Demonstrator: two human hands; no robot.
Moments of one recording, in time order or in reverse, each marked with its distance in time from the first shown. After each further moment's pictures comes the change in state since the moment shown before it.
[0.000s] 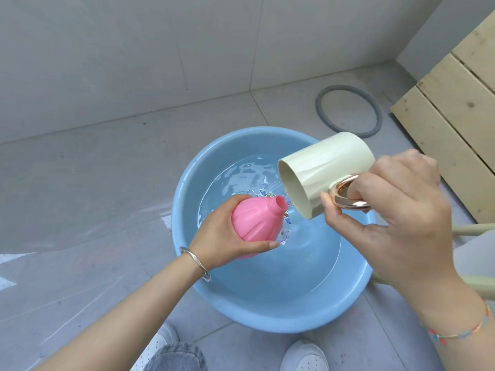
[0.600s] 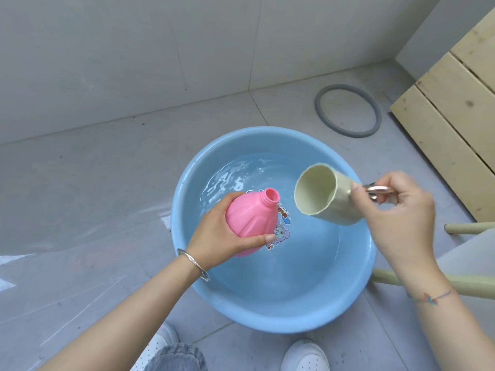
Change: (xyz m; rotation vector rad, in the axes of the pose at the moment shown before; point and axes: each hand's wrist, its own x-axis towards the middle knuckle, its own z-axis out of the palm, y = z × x) left_hand -0.002 0.001 -0.002 -0.135 0.049 -0.023; right_hand -0.045 0.042 0.029 0.280 -0.022 0.805
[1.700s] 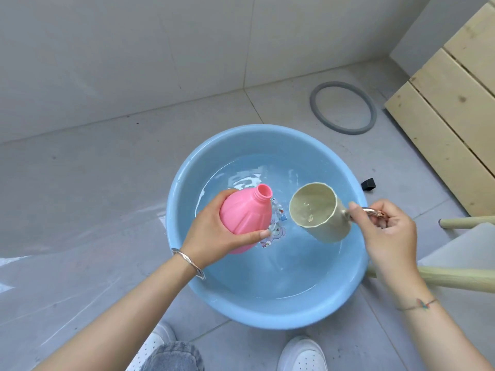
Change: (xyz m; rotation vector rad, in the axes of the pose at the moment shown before) left_hand 0.000 -0.001 0.001 -0.013 0.026 -0.009; right_hand -0.028 0.039 0.003 0.259 -0.012 0.375
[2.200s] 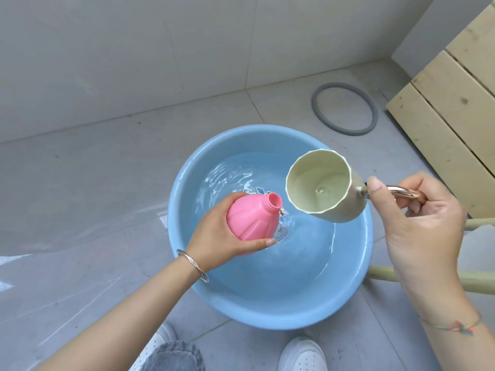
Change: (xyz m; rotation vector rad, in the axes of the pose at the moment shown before) left_hand -0.003 0.000 0.004 0.067 -0.042 0.053; right_hand -0.016 -0.076 -0.005 0.026 0.033 -0.267
